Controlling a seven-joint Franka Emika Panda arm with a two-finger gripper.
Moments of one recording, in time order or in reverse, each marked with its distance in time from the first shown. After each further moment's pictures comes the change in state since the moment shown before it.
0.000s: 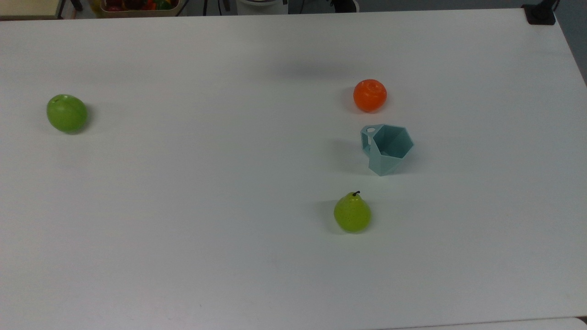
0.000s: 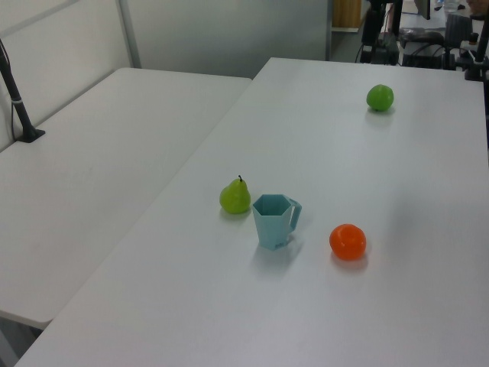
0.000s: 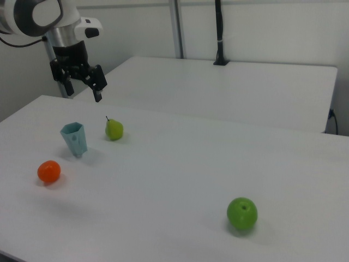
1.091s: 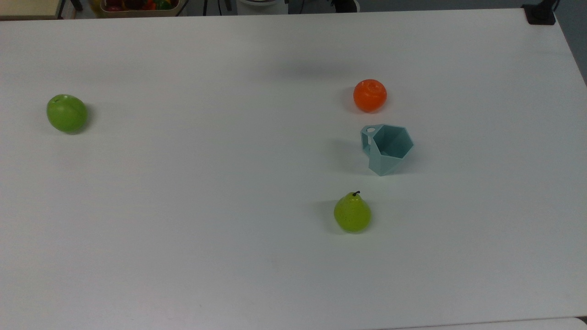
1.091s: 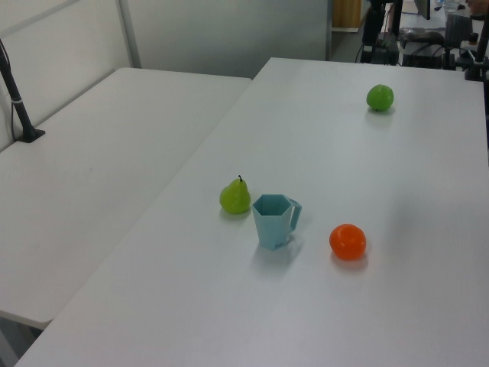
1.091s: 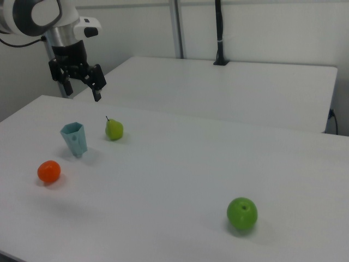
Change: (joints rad) arm 0.004 -0.001 0.000 0.001 0.000 0.000 -0.013
